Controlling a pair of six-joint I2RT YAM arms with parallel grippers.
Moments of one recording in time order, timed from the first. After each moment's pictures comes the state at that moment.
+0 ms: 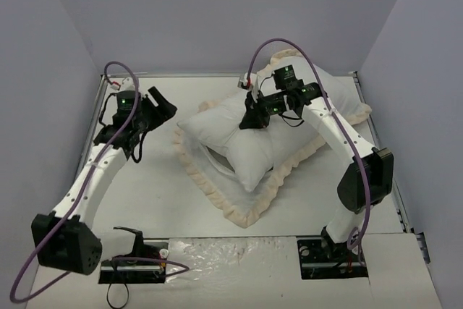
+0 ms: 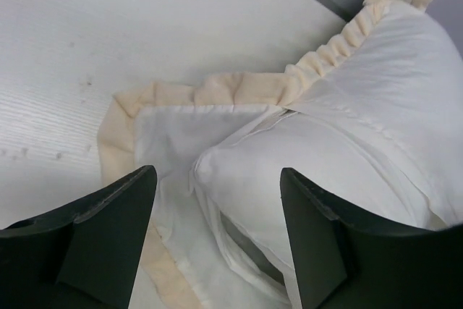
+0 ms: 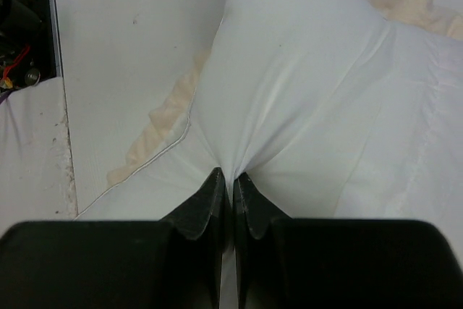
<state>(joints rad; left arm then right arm) -0.18 1.28 1.07 -0.30 0.08 -0.69 0.42 1.69 1.55 -0.74 -0.86 -0.50</state>
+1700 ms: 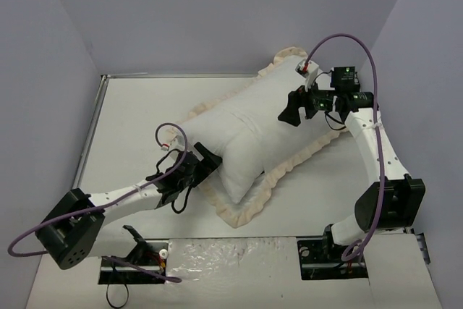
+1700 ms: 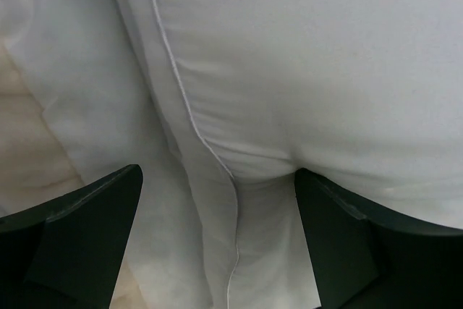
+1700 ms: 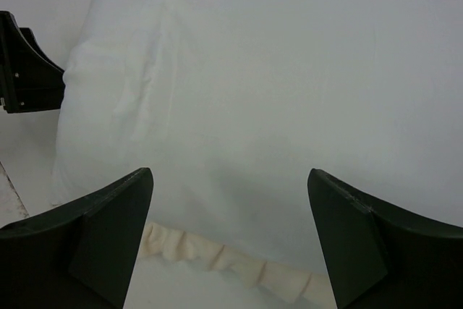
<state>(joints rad) -0.73 1.25 0.51 0.14 -0.22 -1.26 0.06 1.49 1.42 -0.68 -0.78 -0.36</state>
